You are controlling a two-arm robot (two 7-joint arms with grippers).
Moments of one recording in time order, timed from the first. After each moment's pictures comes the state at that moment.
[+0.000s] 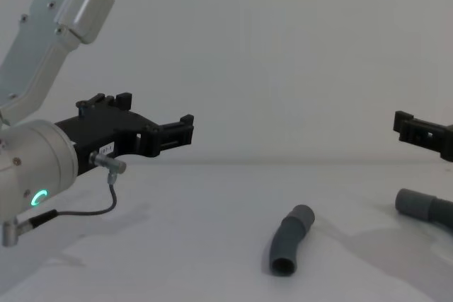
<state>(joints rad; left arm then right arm) -0.24 0.38 0.45 -1.63 -0.20 0.01 -0.01 -0.01 0.34 -0.23 -1.77 0.29 0.03 0.07</state>
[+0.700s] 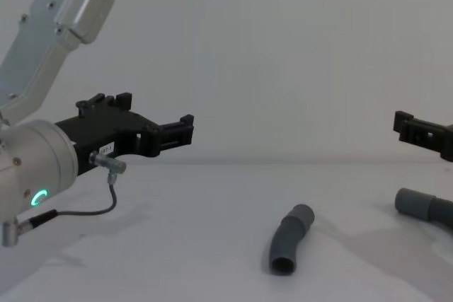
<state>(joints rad) -0.24 0.38 0.45 -1.63 -0.20 0.01 -0.01 -0.01 0.34 -0.23 -1.77 0.29 0.03 0.07</state>
